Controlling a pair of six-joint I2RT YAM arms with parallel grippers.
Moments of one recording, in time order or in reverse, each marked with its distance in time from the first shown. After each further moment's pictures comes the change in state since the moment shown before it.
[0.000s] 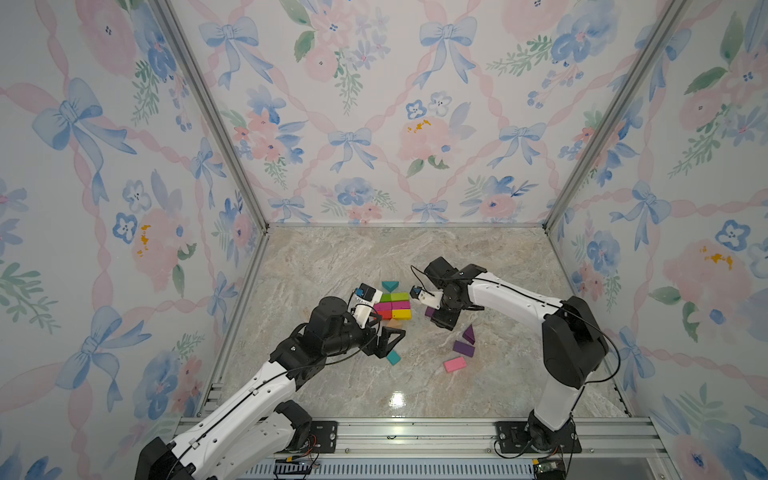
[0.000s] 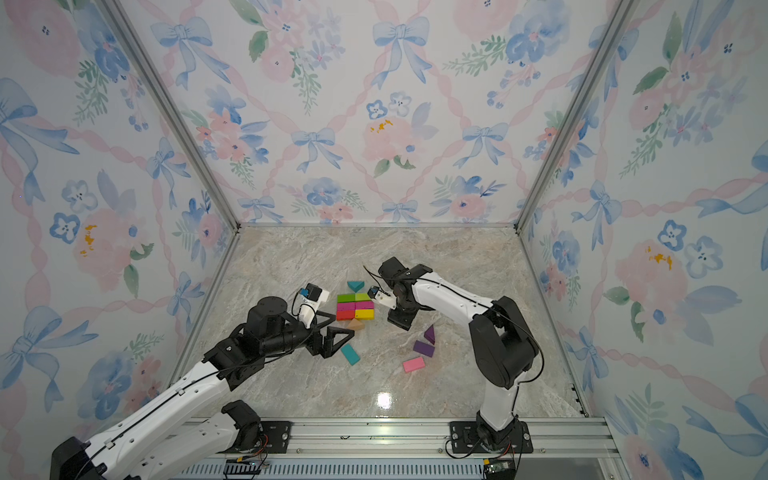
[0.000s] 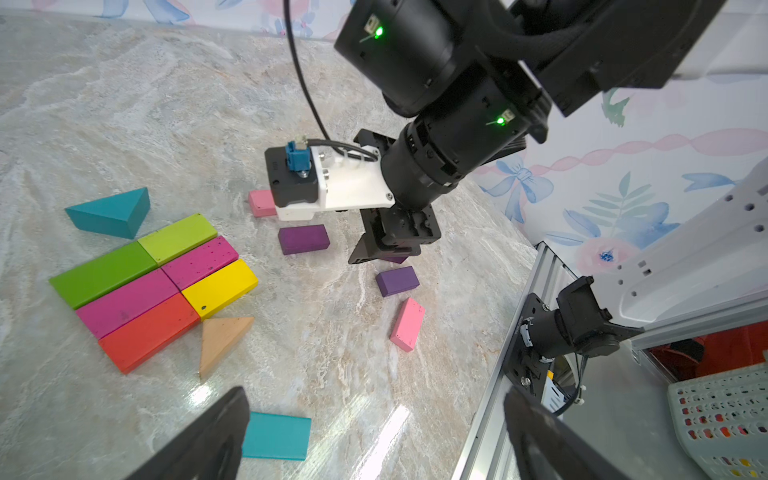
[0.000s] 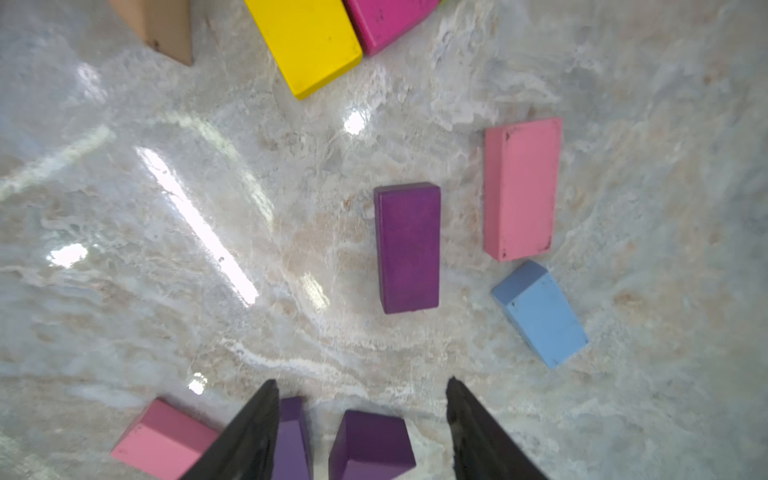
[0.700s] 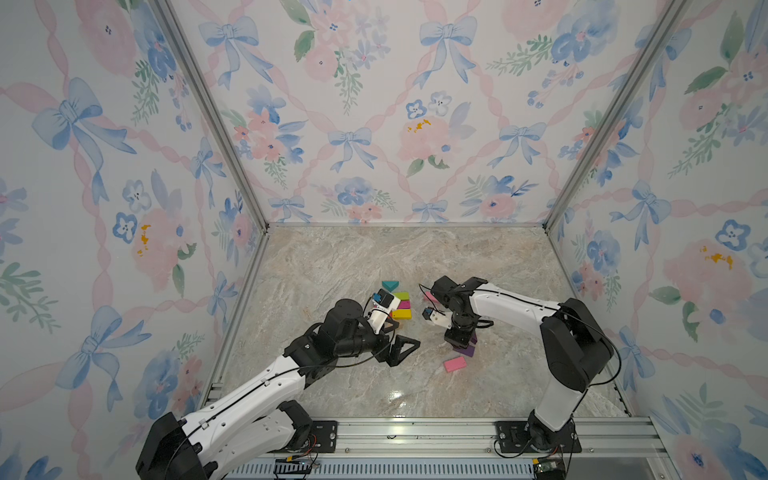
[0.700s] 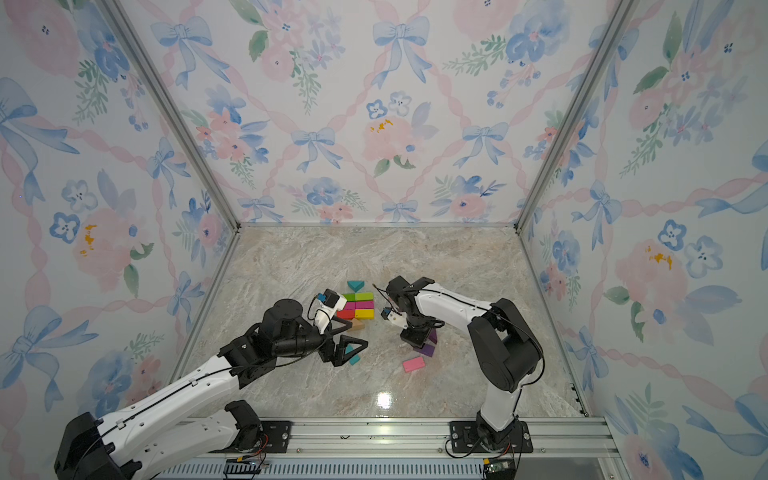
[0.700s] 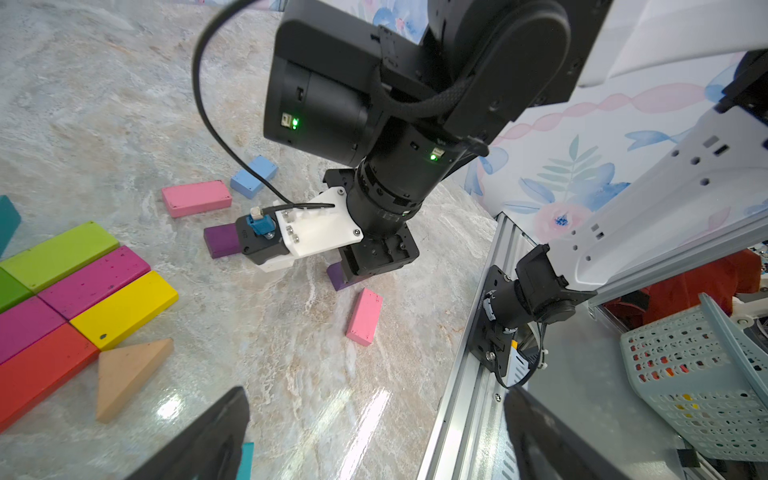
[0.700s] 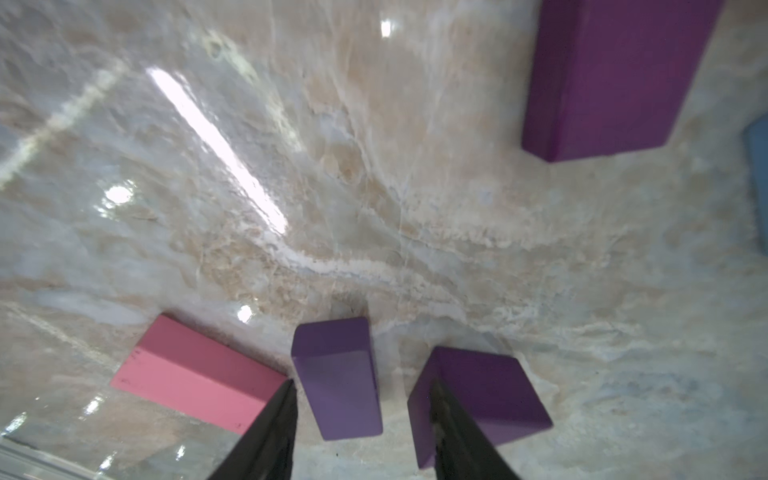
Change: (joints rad) left arm -0.119 0.084 0.004 0.097 0.034 -0.004; right arm 0.000 0.036 -0.142 -0.086 0.014 0.066
